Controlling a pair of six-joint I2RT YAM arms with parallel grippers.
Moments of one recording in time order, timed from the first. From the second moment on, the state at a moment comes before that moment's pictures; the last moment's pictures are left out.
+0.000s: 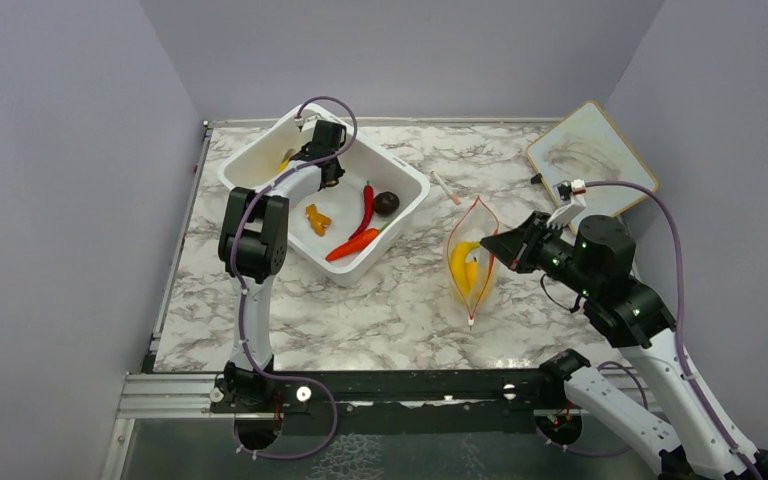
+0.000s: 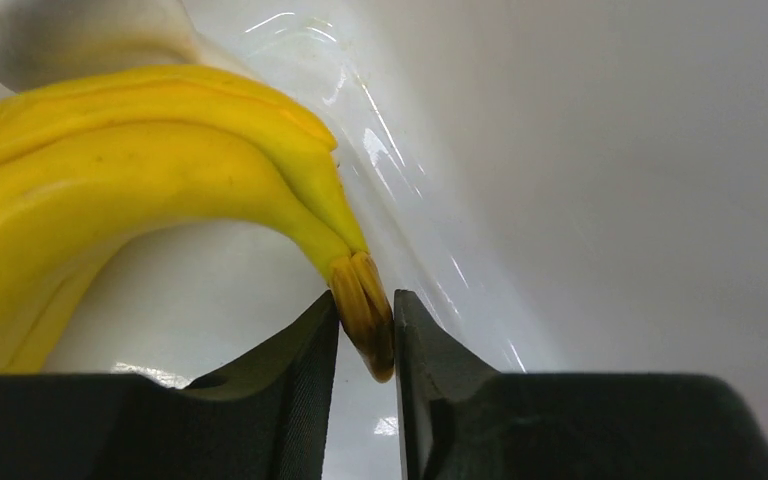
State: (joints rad) left arm -0.27 2.18 1.65 -0.24 -0.34 -0.54; right arm 0.47 0.67 0.91 -0.53 -0.19 0.66
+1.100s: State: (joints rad) left arm -0.27 1.68 1.22 -0.22 -0.17 -0.53; right arm 0.47 0.61 0.81 -0.51 -0.19 0.67
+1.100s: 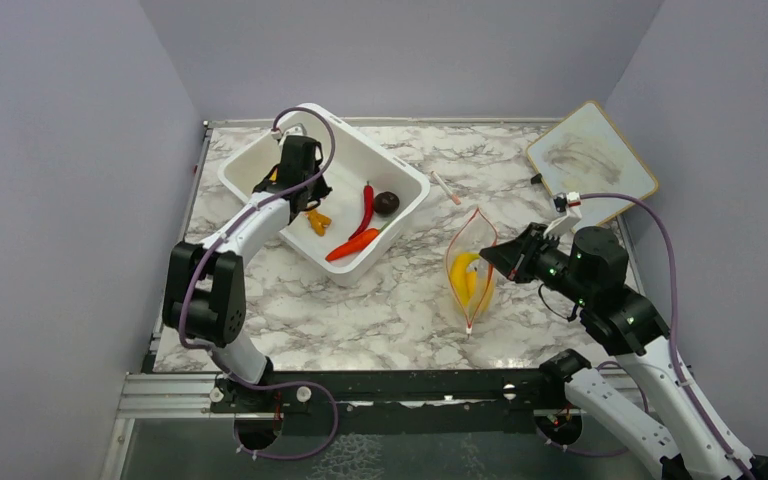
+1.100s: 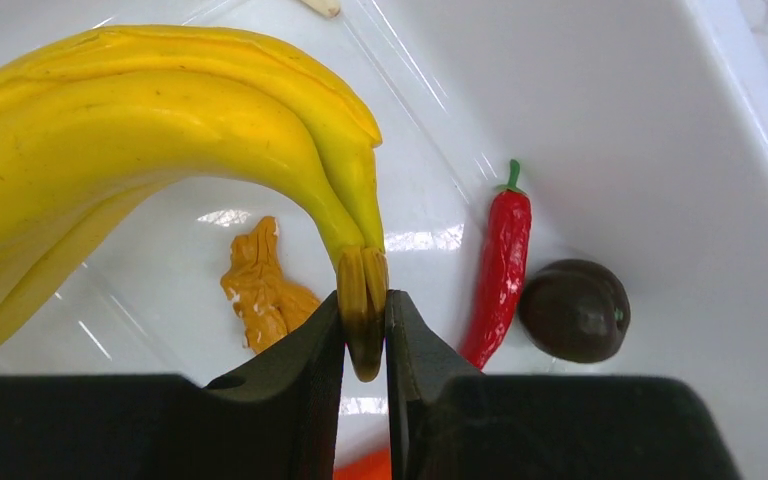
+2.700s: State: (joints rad) left arm -0.29 1.00 0.78 0.27 0.68 -0.97; right arm 0.47 0.72 0.67 -0.24 -0.31 0.91
